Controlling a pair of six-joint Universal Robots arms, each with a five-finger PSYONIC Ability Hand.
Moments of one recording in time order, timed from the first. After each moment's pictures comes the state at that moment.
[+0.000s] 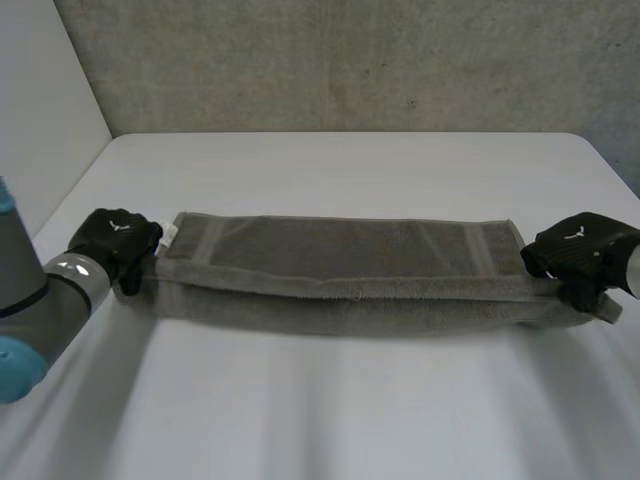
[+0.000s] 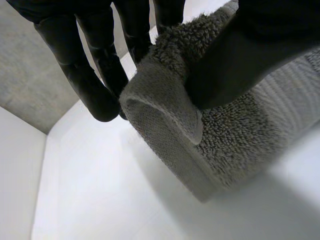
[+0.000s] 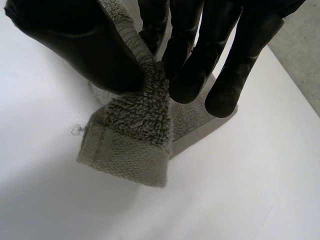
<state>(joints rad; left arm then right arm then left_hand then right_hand) 4.55 -1.92 -1.67 3.24 -1.49 3.69 1.62 -1.30 1.45 0.53 1.25 2.26 1.45 1.50 1.55 1.52 1.50 1.33 1.33 1.35 1.35 1.17</state>
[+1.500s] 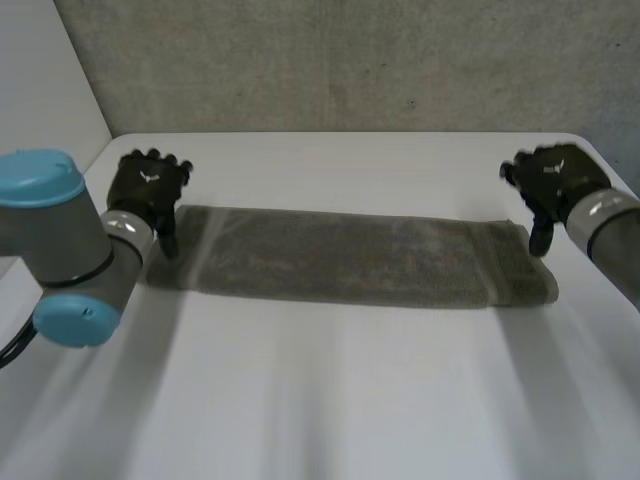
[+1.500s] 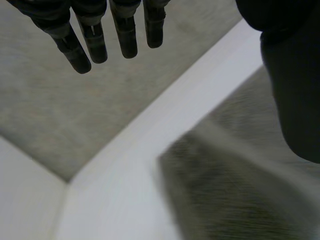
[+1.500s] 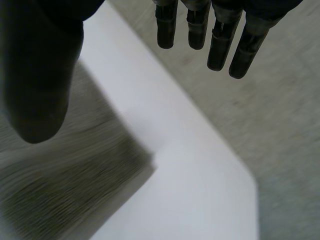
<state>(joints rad) 4.42 -2.10 -1.43 3.39 -1.58 3.61 1.76 -1.16 1.35 0.09 1.45 2.53 0.27 0.26 0.25 0.26 0.22 0.23 0.25 0.25 0.26 0.06</state>
